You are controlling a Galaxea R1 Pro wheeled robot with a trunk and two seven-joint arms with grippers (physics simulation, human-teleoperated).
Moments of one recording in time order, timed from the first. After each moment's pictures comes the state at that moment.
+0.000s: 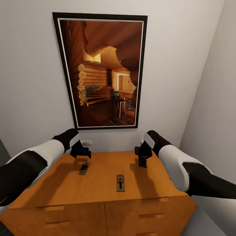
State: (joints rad) left arm -1.35 0.03 -0.77 -0.07 0.69 1.03 -0.10; right arm -1.26 0.13 -0.12 -0.20 -0.14 1.02 -0.14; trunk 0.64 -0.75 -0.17
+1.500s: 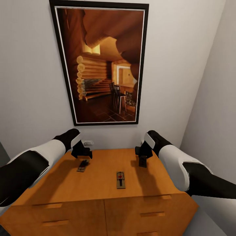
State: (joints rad) left arm -1.35 0.01 -0.77 -0.06 0.69 1.03 -0.11; right arm -1.26 0.12 -0.12 -0.20 -0.14 1.02 -0.14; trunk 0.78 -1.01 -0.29
